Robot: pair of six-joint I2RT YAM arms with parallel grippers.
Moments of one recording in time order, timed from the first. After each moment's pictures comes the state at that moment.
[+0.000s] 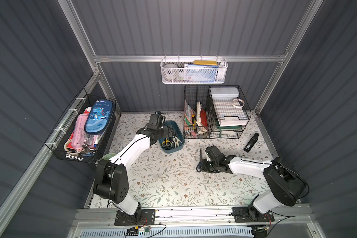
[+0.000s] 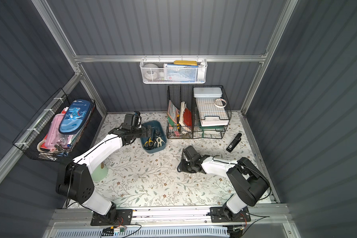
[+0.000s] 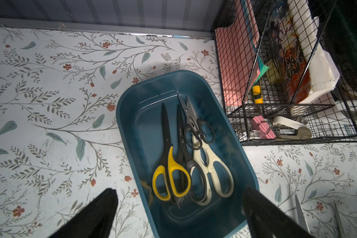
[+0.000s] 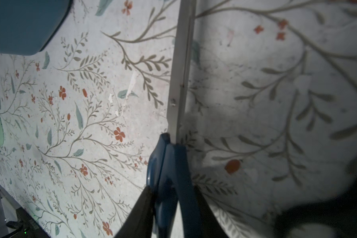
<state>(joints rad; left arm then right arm) -0.37 1.61 1.28 -0.43 -0.06 -0.24 0.66 1.56 0.72 -0.20 -0.16 0.77</state>
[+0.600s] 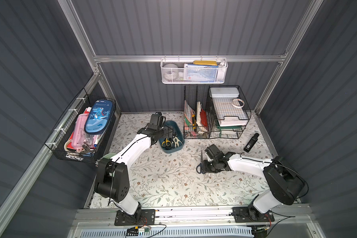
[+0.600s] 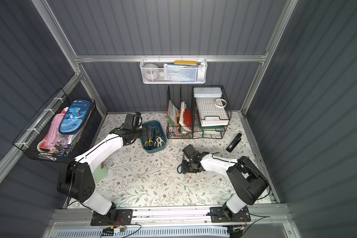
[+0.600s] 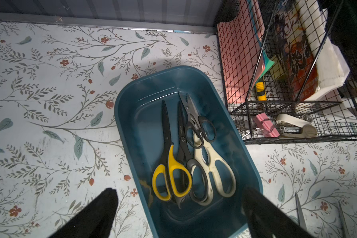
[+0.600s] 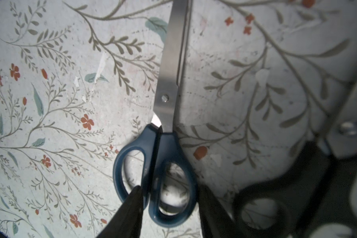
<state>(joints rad) -0.37 1.63 1.28 -0.43 -0.06 -0.24 0.66 1.59 0.80 -0.39 -0.12 0.64</state>
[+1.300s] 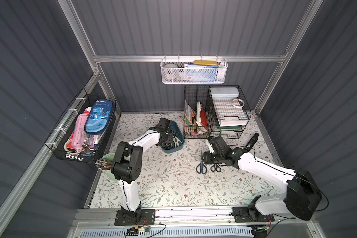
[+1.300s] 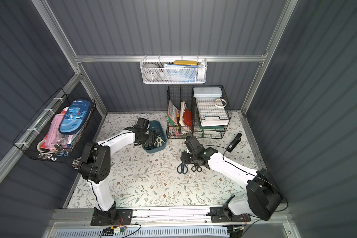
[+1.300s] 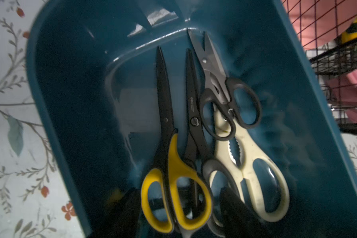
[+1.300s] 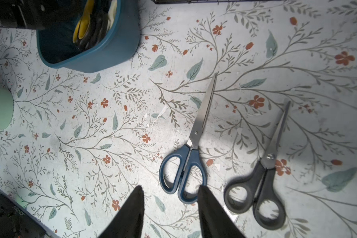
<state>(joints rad) -0.38 1.92 1.37 -0.49 -0.06 -0.25 0.66 1.41 0.91 -0.48 -0.06 0.53</state>
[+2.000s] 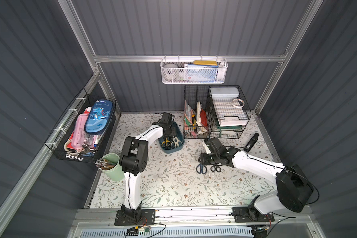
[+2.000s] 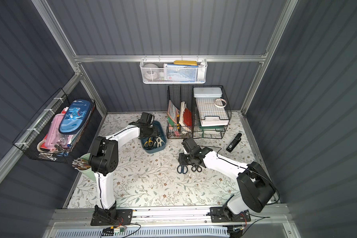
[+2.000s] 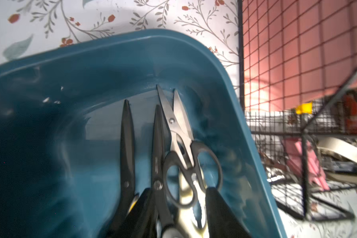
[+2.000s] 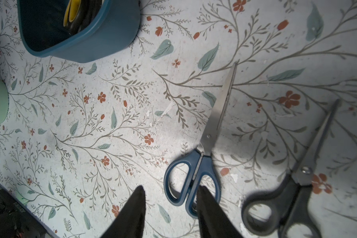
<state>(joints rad) -0.38 2.12 1.60 -0.46 0.02 -0.35 0.66 1.48 0.90 -0.41 -0.11 0.54</state>
